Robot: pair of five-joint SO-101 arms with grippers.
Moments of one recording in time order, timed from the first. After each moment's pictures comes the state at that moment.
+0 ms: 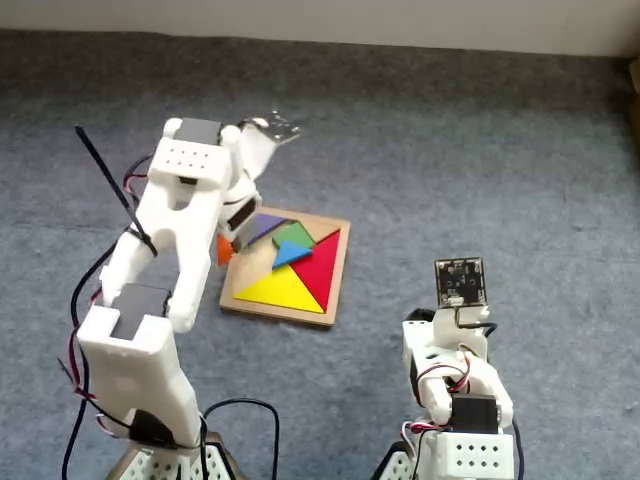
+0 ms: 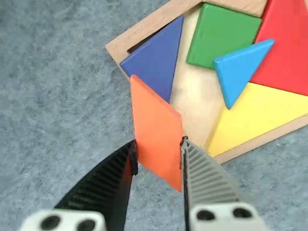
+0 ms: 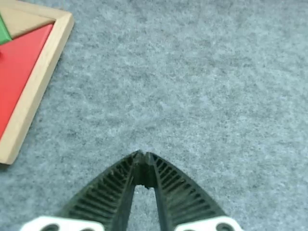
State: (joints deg) left arm 2.3 20.1 -9.3 88.7 -24.8; right arm -3.6 -99.1 96.1 56.3 8.8
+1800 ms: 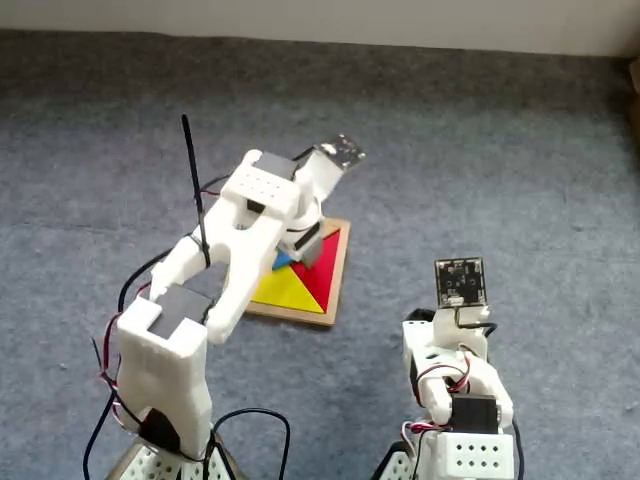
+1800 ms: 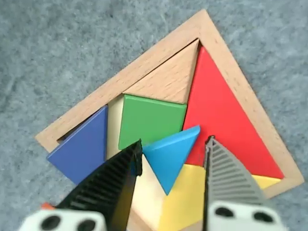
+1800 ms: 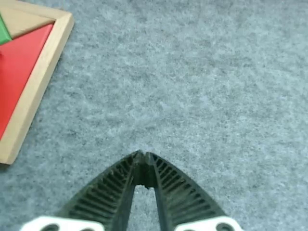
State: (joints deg) left arm 16.6 23.9 -2.7 71.9 -15.6; right arm -3.6 -99.1 96.1 56.3 8.8
